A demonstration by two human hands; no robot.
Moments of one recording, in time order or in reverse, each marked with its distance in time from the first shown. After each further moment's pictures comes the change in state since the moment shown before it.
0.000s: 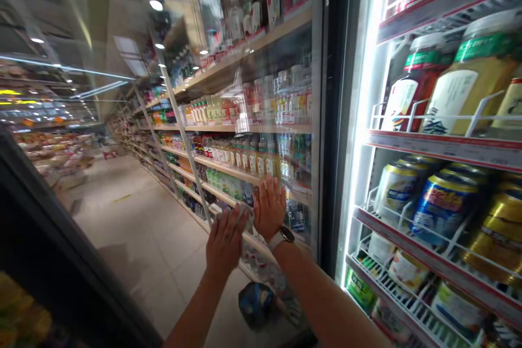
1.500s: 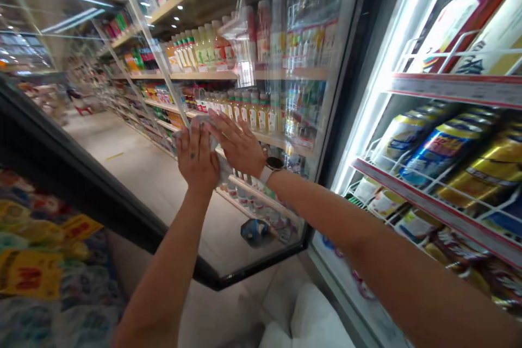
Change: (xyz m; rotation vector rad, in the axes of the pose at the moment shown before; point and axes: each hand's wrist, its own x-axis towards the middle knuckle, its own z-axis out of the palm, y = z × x) left_hand 0.035 -0.078 -0.009 -0.229 -0.041 -0.371; right_hand 0.069 -0.060 -0.019 -0.005 -0.476 -0.473
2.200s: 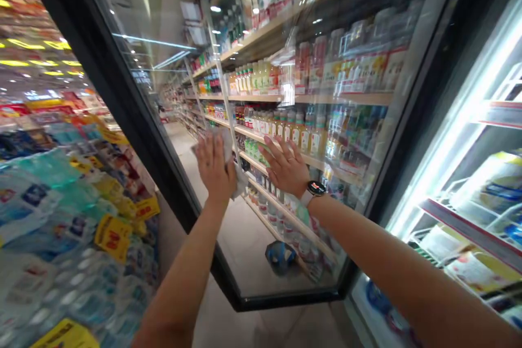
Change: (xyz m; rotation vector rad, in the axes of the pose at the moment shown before) left_hand 0.012 -0.044 -0.053 0.268 0.122 -0.045; right_hand -0.004 -0.006 0.022 0.106 0.124 -0.040
